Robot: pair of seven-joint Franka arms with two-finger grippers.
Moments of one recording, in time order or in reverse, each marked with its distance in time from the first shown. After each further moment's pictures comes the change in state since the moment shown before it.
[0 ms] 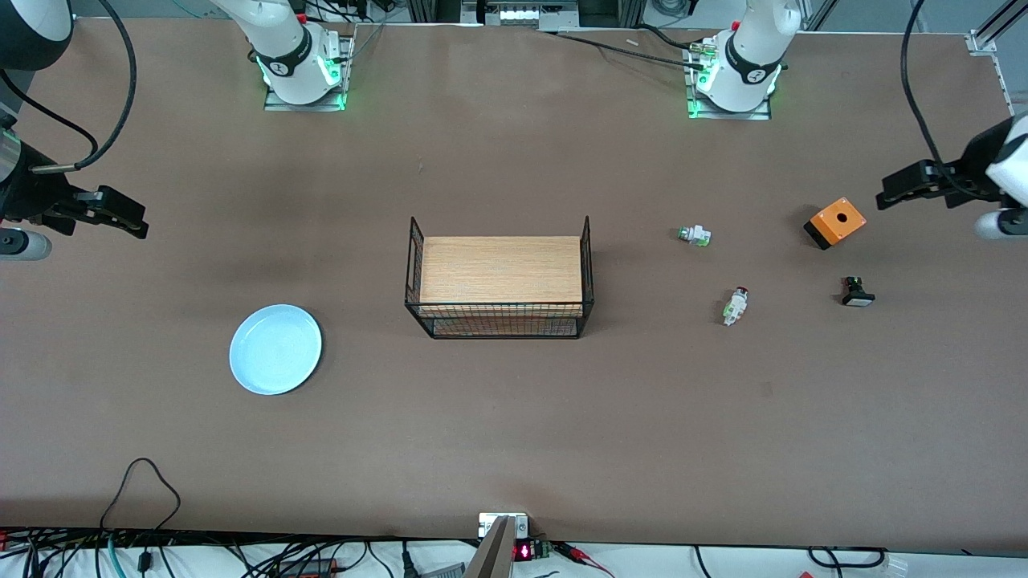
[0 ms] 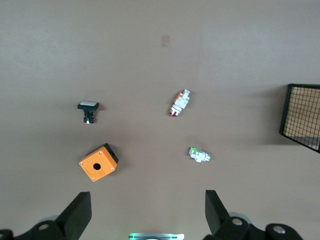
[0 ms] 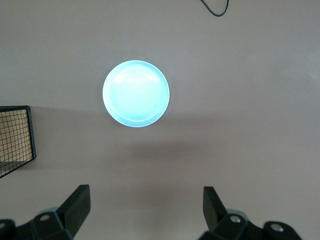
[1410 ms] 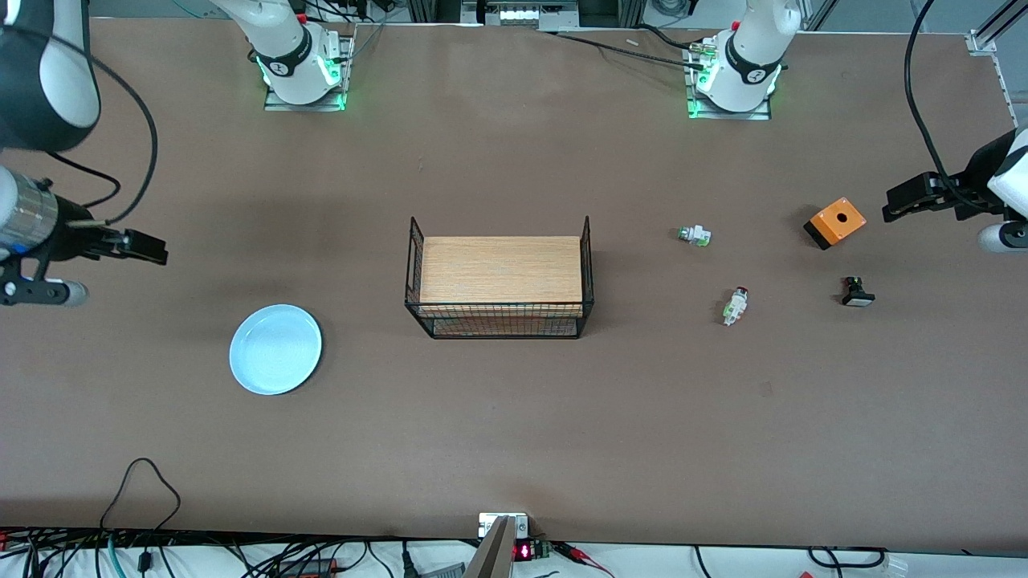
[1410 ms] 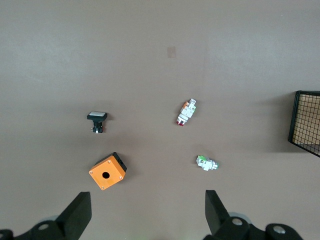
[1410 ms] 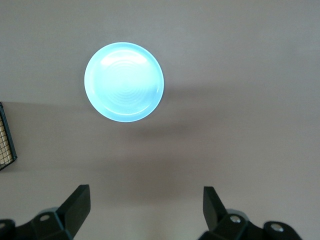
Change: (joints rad) left arm -0.003 0.042 -0.025 0.059 0.045 0.000 0.000; right arm -0.014 0.135 -0.029 0.000 0.041 0.010 0.004
